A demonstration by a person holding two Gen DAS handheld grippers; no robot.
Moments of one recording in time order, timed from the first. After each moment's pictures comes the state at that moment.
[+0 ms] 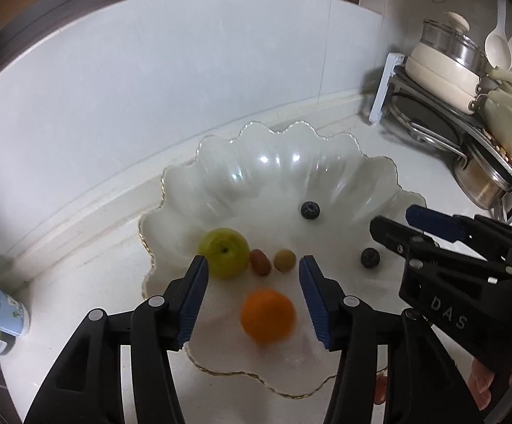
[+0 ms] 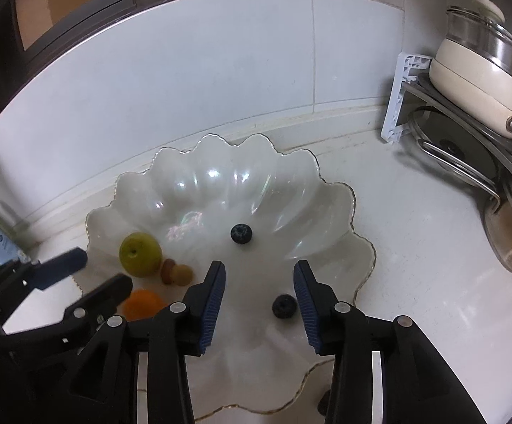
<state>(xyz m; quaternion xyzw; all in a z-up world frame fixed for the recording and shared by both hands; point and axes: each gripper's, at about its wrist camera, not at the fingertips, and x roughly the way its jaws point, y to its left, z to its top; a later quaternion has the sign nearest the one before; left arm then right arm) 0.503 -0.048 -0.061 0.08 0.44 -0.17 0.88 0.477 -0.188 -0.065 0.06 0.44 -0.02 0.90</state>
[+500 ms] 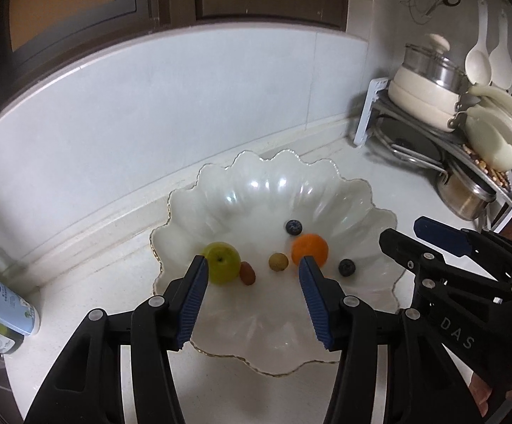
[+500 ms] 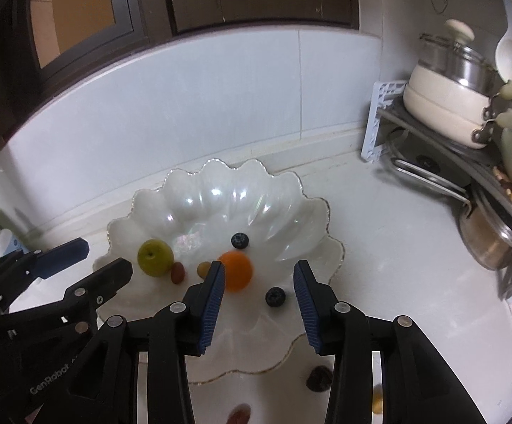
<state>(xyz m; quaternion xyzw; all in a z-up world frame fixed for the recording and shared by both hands) 0.475 -0.044 -0.026 0.07 0.40 -0.18 0.90 0.436 -0.188 -0.027 0.06 0.40 -0.04 0.91</state>
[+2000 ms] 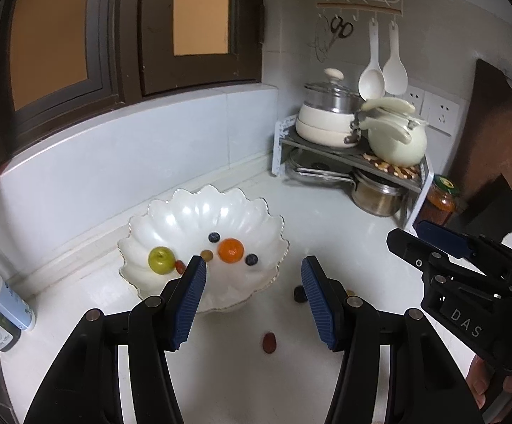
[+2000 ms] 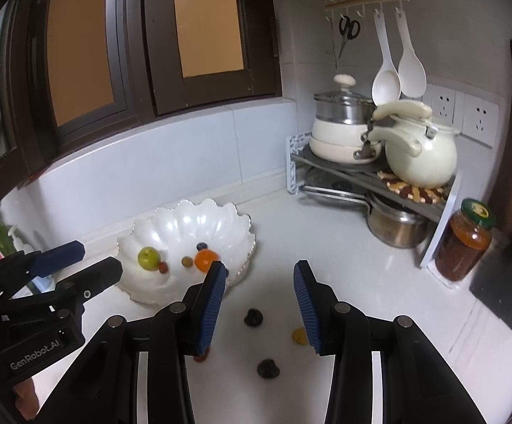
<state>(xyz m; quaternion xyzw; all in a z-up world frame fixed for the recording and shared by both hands) 0.329 -0.065 0.031 0.08 0.31 -0.26 0.91 0.259 -0.219 0.036 0.07 0.29 -0.11 0.95</state>
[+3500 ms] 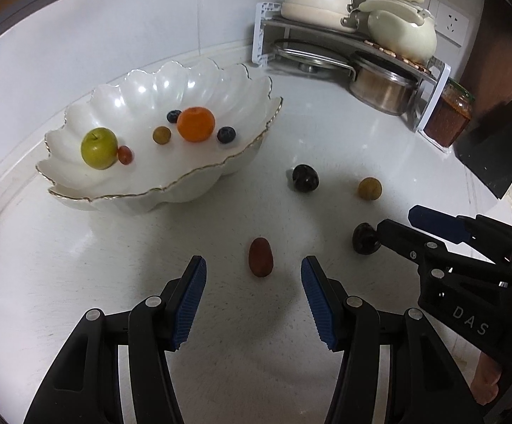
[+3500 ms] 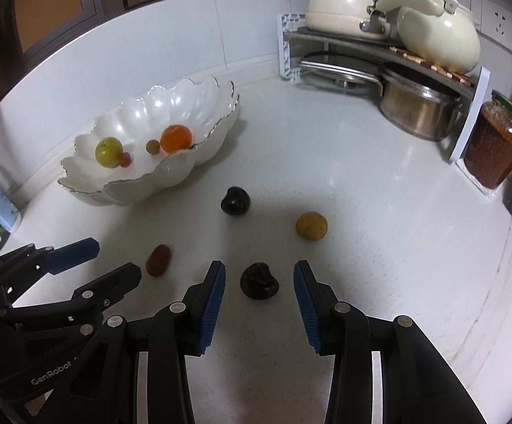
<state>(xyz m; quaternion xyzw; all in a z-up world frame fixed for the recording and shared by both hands) 0.349 -0.086 -0.111 0.12 0.44 -0.30 0.84 0.278 -0.224 -0.103 0.10 0.43 -0.11 0.89</state>
